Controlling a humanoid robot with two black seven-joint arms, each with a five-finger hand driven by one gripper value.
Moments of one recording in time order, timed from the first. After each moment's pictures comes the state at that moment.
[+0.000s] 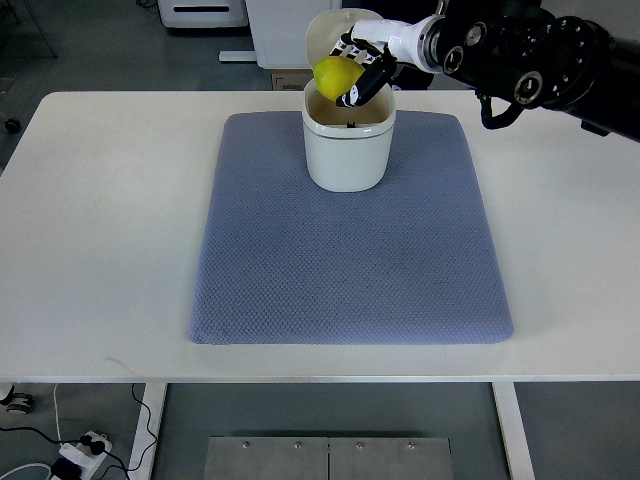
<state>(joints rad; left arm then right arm) -0.01 0.00 -0.10 -0.16 0.00 0.21 -0.11 1.75 0.00 -0.73 0.61 -0.11 0.16 0.04</state>
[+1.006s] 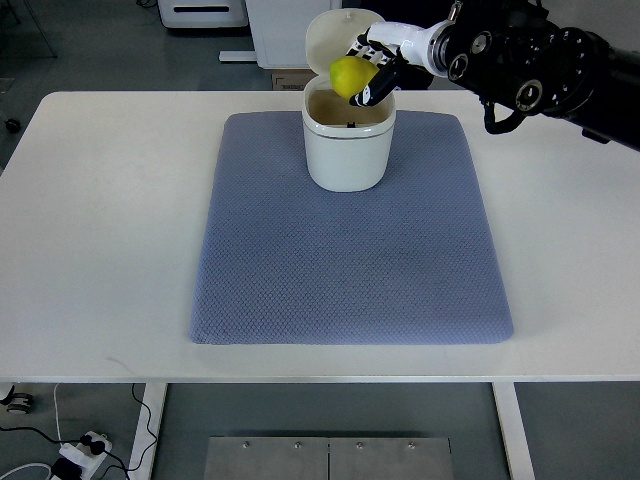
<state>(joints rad) -0.01 0.00 -0.10 -0.16 0.00 0.21 -0.12 1.72 0.00 -0.73 0.59 -0.12 0.13 0.01</state>
